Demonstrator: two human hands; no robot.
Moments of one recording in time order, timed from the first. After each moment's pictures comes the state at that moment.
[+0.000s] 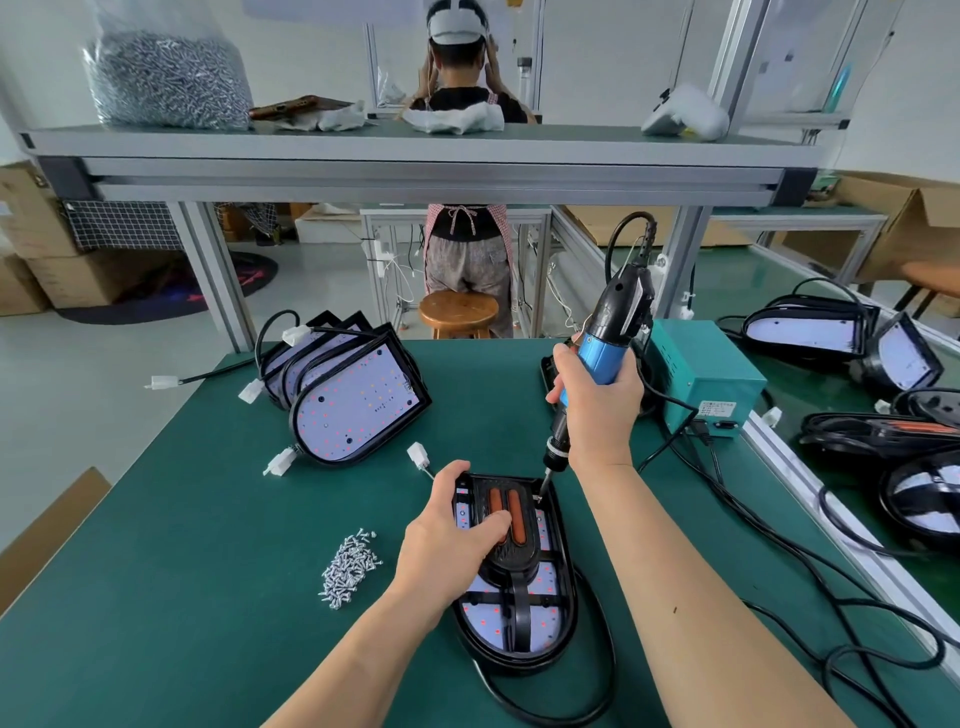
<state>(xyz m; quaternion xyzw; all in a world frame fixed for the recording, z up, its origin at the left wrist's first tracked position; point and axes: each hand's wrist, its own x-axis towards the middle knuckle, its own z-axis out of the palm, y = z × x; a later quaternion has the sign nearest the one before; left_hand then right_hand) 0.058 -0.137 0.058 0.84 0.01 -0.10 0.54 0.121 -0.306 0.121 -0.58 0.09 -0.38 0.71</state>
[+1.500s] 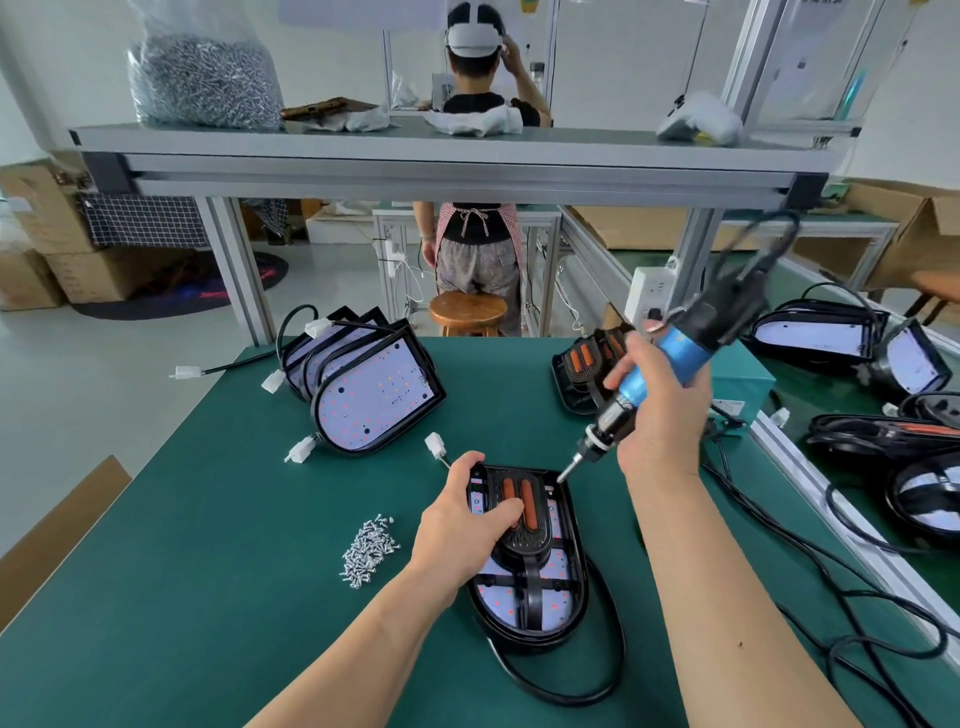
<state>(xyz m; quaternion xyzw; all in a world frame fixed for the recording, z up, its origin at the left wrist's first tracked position) 0.060 -0.134 0.055 0.83 0.00 -0.11 0.55 0.080 -0.322 0.145 -0.47 0.04 -0.39 0.79</state>
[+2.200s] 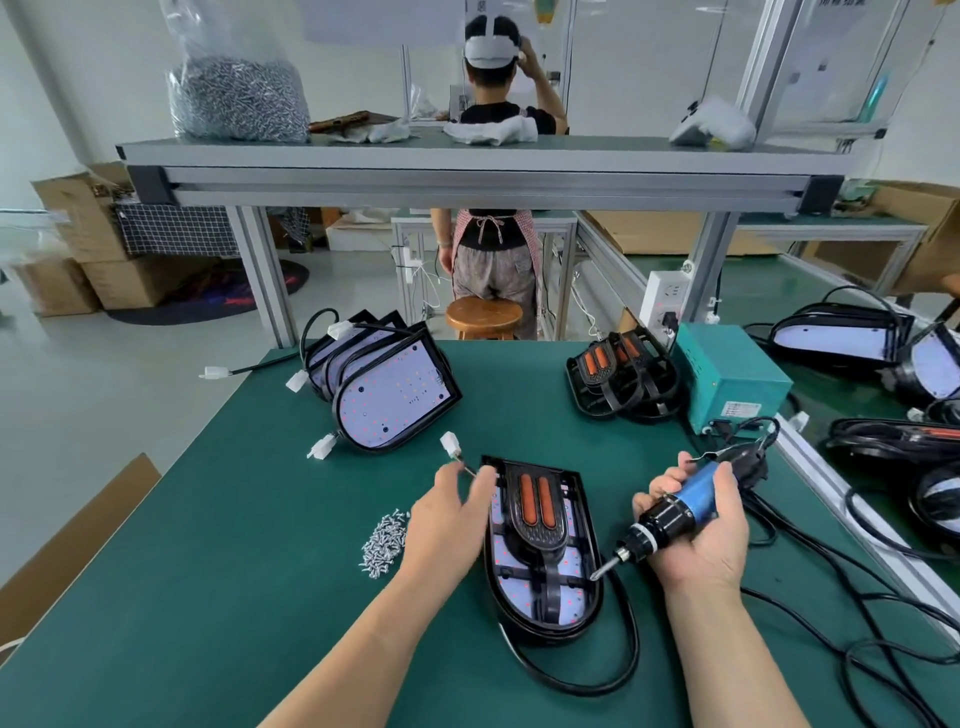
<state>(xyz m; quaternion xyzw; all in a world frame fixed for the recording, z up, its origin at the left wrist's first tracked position) 0.057 -0.119 0.062 0.87 0.04 -0.03 0.50 0.034 -0.356 0.035 -0.22 0.13 -0.21 0.94</state>
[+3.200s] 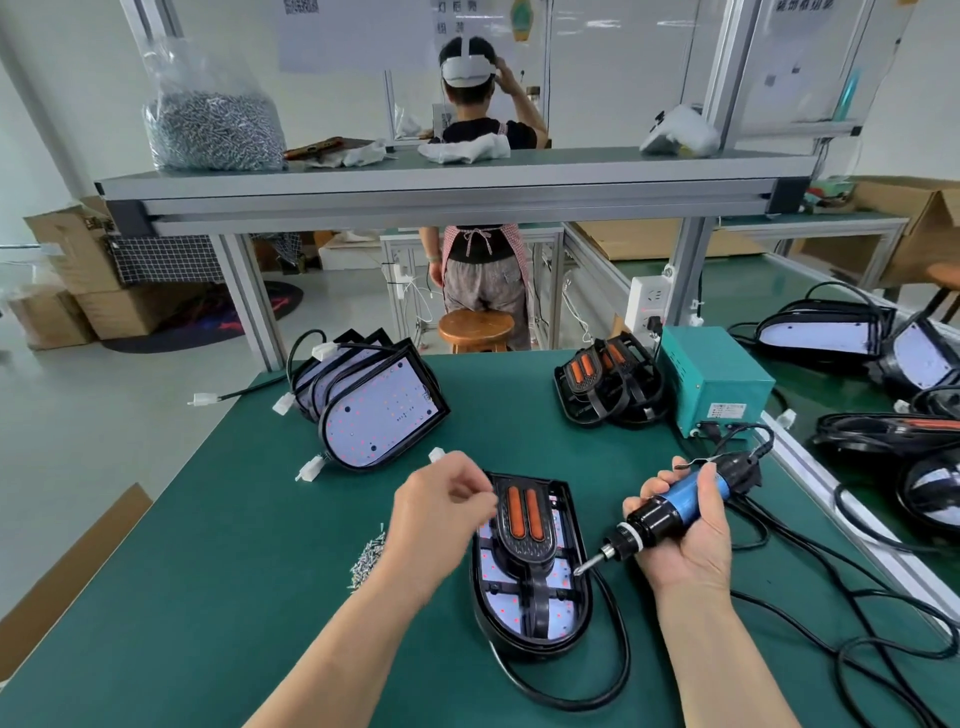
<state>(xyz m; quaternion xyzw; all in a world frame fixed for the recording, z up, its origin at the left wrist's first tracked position) 0.045 -0.116 0.104 0.83 -0.08 0.01 0.55 0.037 -0.357 0.033 -0.18 0.14 -0.23 0.95</state>
